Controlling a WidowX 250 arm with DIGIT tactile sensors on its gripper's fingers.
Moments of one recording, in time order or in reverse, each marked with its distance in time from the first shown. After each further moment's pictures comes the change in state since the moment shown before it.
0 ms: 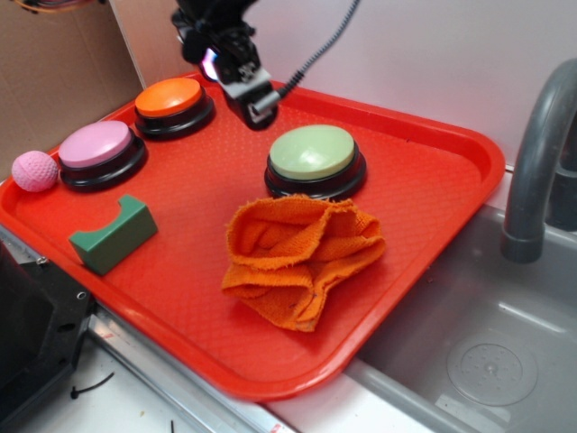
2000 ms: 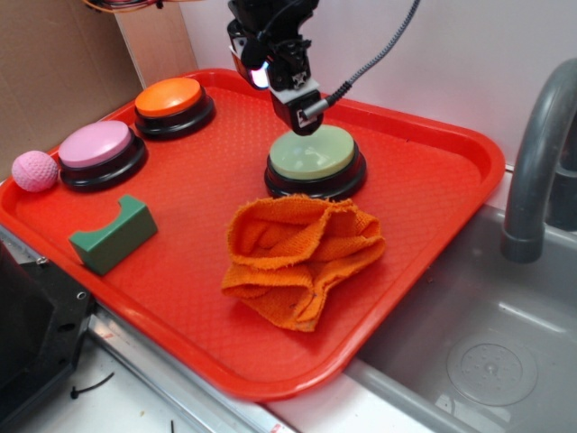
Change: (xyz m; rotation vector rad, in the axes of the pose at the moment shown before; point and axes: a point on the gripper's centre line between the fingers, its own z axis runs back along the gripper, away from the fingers) arm 0.027 0.001 -0.017 -0.021 0.049 -0.042
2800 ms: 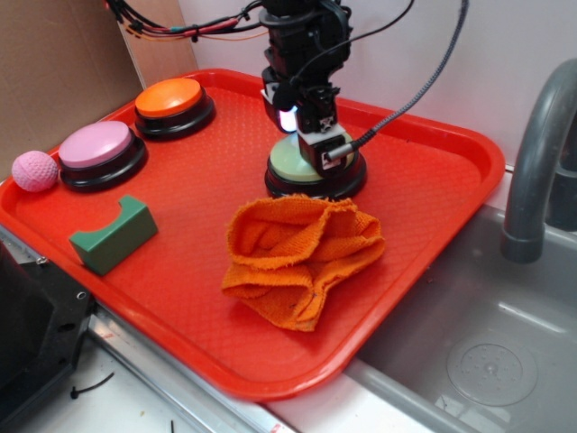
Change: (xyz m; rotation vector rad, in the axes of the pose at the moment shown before) arm 0.010 -0.015 -0.044 -0.094 0.076 -0.063
